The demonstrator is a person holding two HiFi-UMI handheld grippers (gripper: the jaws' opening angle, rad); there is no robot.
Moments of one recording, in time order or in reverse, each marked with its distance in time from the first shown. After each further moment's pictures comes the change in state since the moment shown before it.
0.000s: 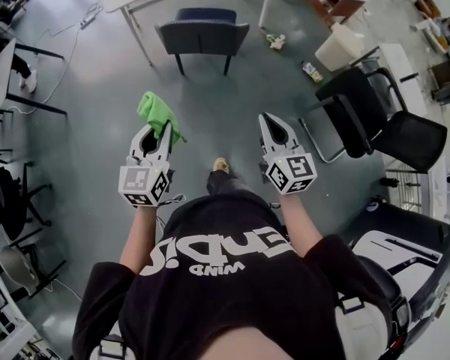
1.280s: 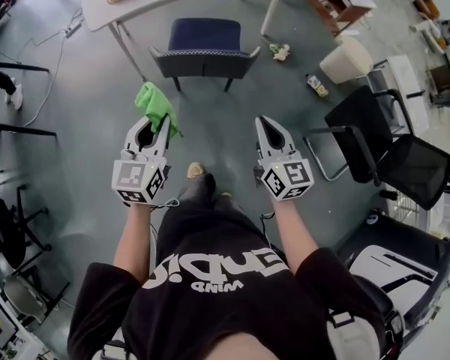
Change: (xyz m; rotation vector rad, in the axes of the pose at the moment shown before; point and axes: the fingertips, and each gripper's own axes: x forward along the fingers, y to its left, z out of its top) left arm 0.183 0.129 0.003 0.024 0.015 -0.075; right arm 0.192 -0.061 -0.014 0.038 -0.011 -0.047
